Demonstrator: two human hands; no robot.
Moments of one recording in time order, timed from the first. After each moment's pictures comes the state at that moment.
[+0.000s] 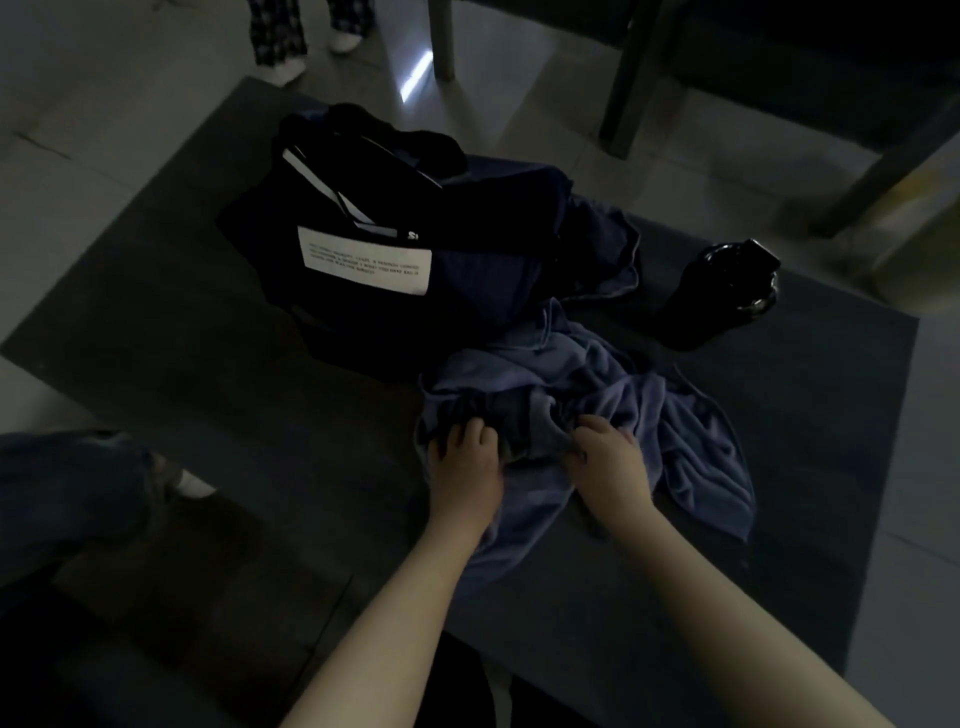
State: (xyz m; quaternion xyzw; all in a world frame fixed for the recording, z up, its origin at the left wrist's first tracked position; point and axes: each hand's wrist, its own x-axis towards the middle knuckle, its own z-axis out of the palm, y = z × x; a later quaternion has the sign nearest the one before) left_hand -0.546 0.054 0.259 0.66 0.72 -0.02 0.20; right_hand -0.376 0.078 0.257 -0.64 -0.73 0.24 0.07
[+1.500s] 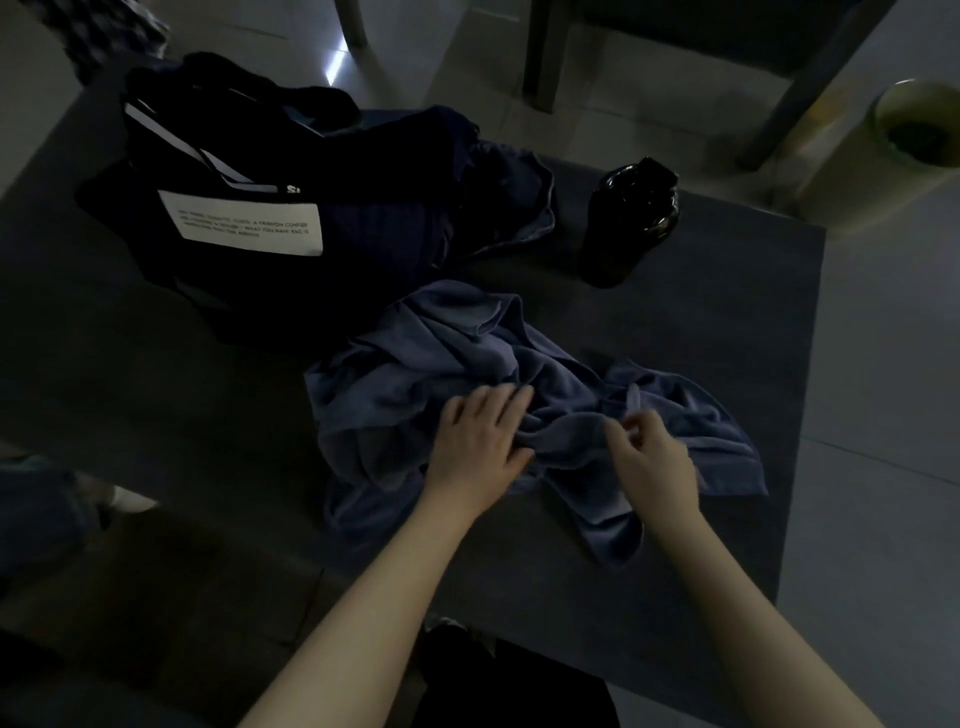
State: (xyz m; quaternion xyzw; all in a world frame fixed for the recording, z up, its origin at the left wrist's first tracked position) left_hand -0.482 0.040 0.259 0.83 0.55 0.00 0.12; right_hand -0.286 0.018 0.288 -0.79 -0.45 0.39 0.13
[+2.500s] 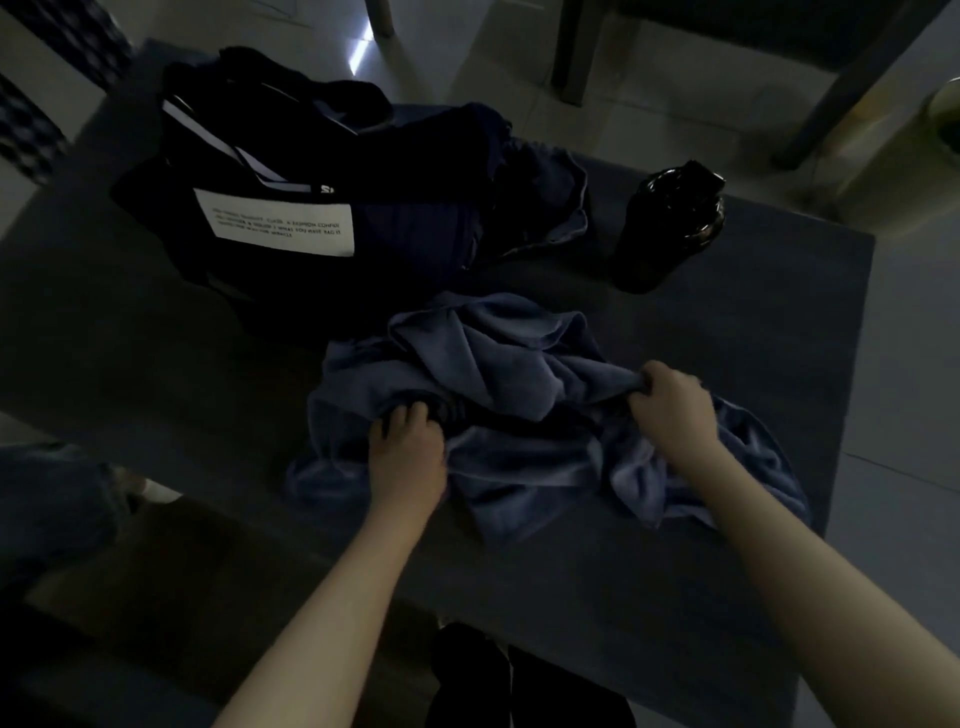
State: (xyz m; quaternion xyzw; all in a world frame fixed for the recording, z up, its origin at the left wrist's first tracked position) left_hand -0.550 0.038 0.274 0.69 0.70 -0.16 0.12; right_hand -0.282 0.095 0.271 -0.75 -0.59 0.28 0.03
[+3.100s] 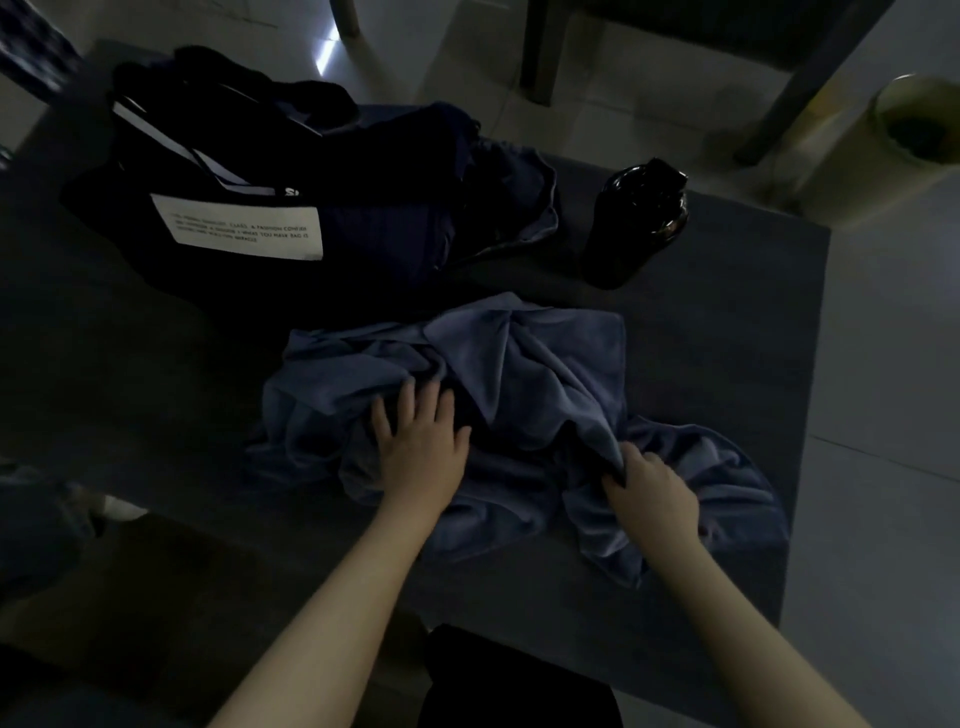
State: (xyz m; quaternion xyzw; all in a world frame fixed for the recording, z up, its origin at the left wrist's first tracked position) left_hand -0.523 0.045 0.263 0.71 0.68 -0.10 0.13; right_hand -0.288 0.000 0.260 -0.77 -0.58 0.25 -0.08
